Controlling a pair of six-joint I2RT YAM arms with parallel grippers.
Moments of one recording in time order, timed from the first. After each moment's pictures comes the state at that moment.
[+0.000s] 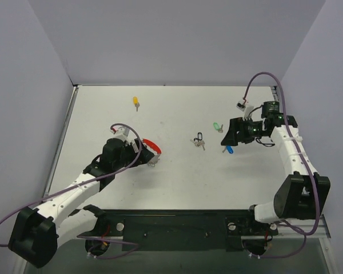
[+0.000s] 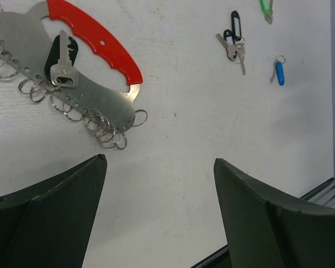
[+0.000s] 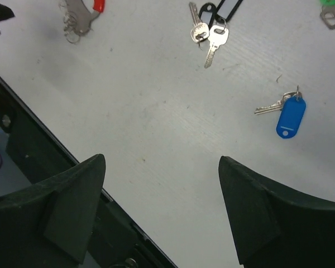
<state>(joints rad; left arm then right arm) -0.49 0.98 0.52 -0.04 0.10 -0.73 -0.09 1.43 1.20 -0.88 -0.78 -0.30</state>
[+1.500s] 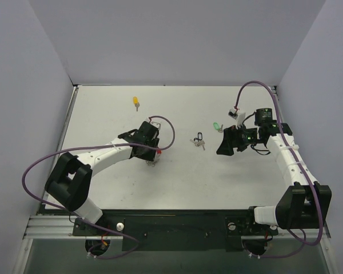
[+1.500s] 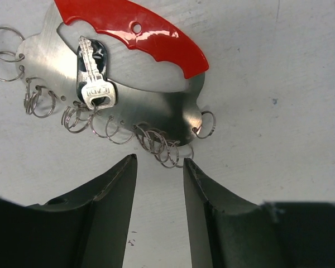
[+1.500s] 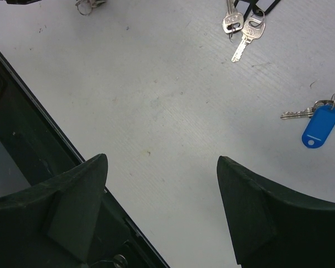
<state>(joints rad) -0.64 1.59 1.02 -0.49 -0.16 -0.33 0.01 1.31 1.05 -0.84 -0.75 -0.38</state>
